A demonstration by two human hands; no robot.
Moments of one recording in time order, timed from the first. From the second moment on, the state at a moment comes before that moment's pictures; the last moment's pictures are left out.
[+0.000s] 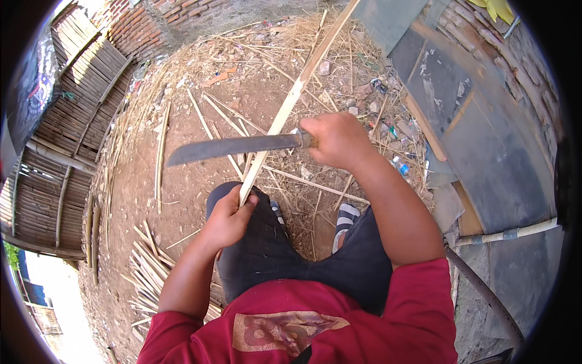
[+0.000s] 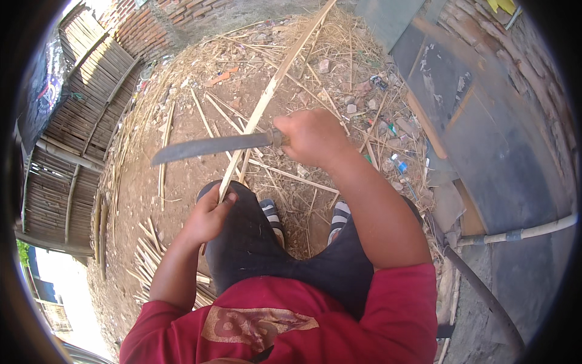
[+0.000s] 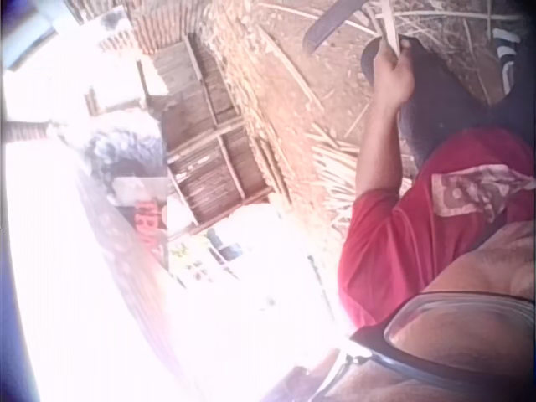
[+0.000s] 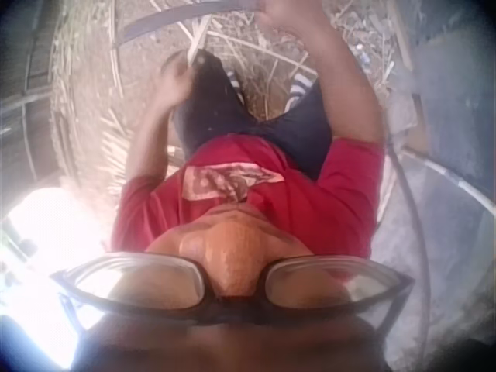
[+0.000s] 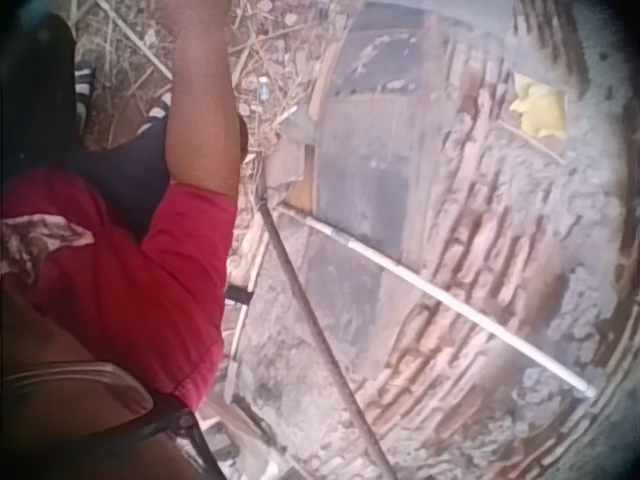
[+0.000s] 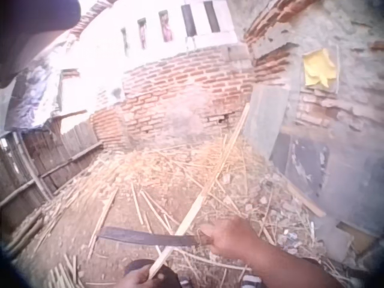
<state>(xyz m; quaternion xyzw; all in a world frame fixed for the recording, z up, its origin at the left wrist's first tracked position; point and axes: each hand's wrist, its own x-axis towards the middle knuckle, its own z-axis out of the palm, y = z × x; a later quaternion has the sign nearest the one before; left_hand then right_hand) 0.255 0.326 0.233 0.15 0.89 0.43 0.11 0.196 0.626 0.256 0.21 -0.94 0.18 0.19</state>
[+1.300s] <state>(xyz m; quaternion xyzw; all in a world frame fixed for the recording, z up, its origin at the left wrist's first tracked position) 0.425 0.008 -0.005 -0.55 0.68 0.45 -0.14 0.138 0.743 0.167 -0.24 -0.80 0.54 0.09</state>
